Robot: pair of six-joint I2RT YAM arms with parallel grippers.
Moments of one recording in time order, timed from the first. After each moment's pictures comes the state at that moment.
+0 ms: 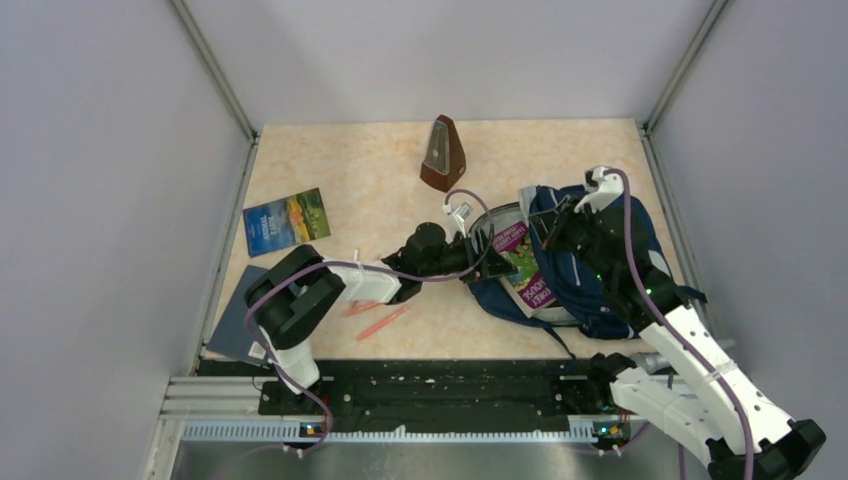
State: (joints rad) left arm -0.84 1.76 0.82 0.69 0.44 -1.07; right arm 0.50 0.77 0.83 -0.28 0.09 0.48
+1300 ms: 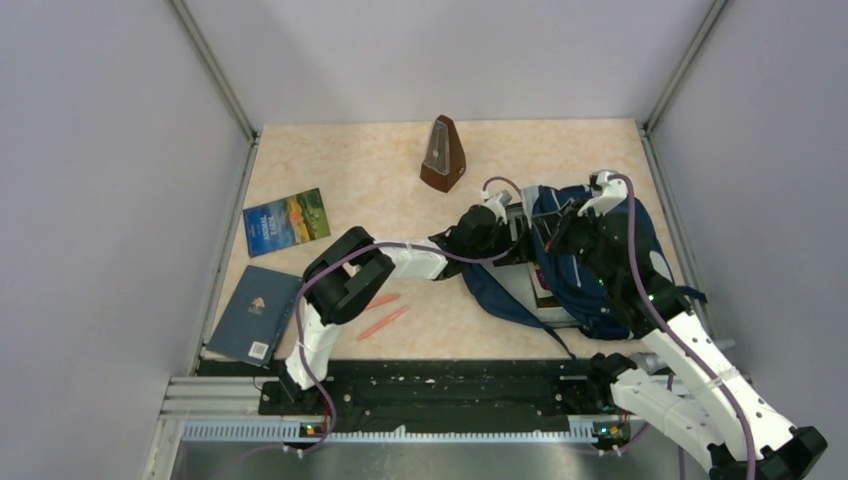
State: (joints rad) left arm -0.89 2.10 1.28 0.44 0.30 -0.96; right arm 0.50 0.74 0.80 -0.26 0.10 0.48
